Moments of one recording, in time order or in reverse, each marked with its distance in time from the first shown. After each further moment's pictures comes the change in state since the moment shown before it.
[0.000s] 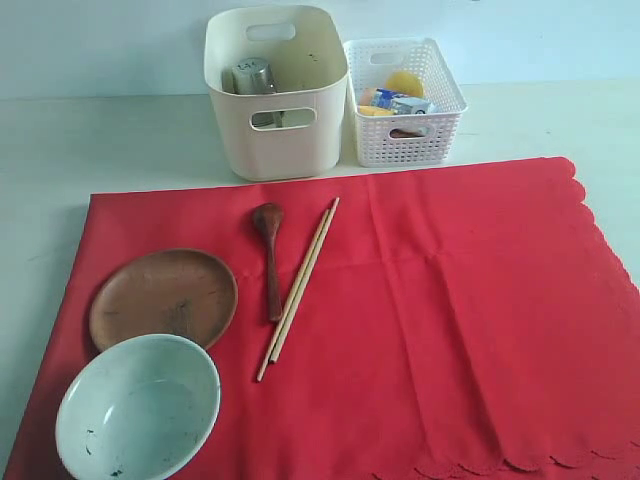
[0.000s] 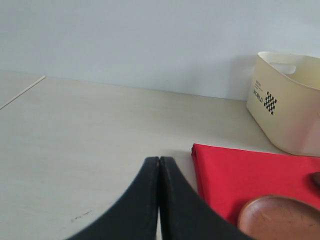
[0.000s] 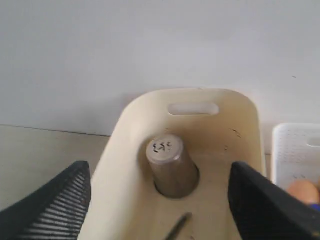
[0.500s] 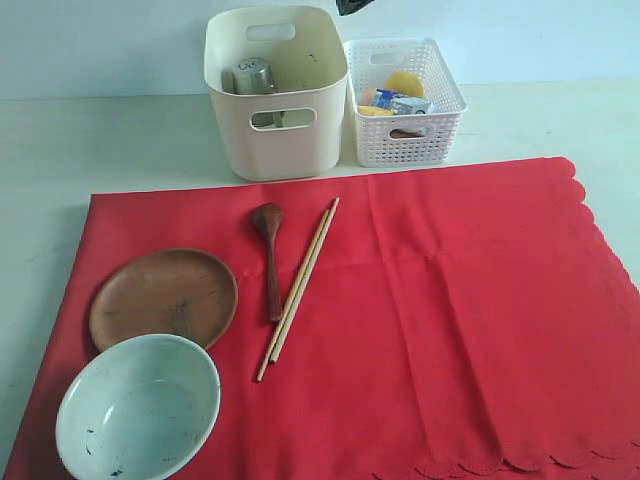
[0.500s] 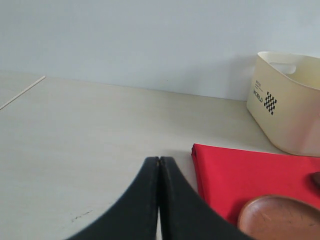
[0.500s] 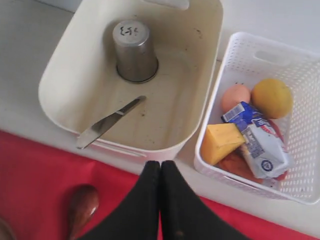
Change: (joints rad) left arm 0.000 0.000 0.000 0.000 0.000 0.000; right arm 0.002 -0.142 -0.002 0.205 0.494 -0.444
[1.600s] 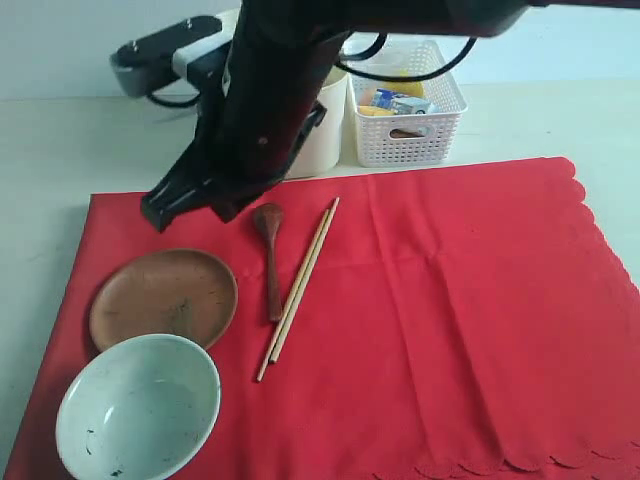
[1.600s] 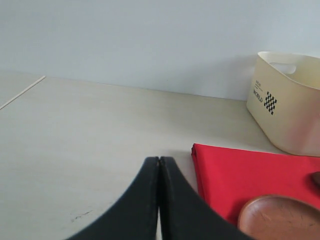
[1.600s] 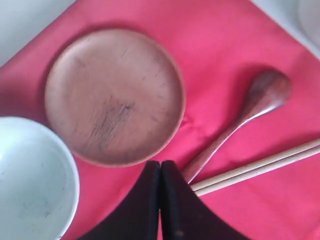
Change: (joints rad) left arm 0.000 0.000 0.000 0.000 0.000 0.000; right arm 0.303 -0.005 0.249 0.248 0.061 -0.284
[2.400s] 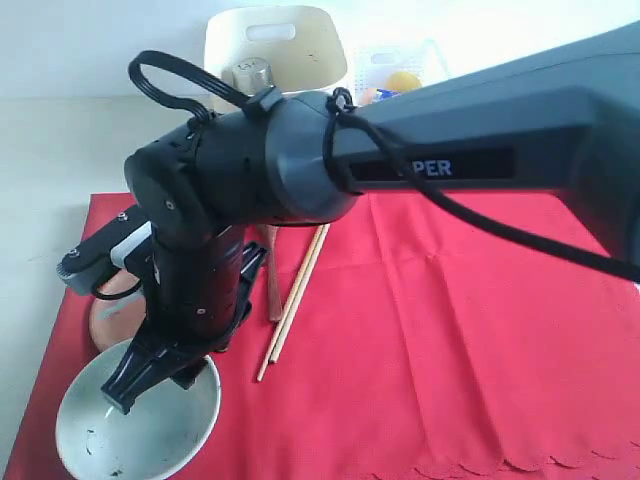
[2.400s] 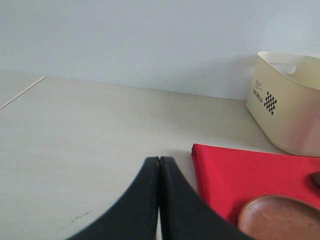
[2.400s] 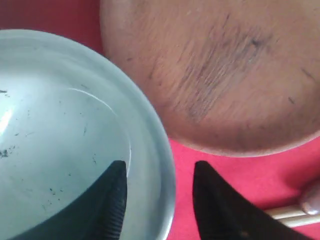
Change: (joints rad) left arm 0.000 0.000 0.000 0.000 0.000 0.000; right arm 0.176 0.203 0.052 0.008 -0.032 0.030
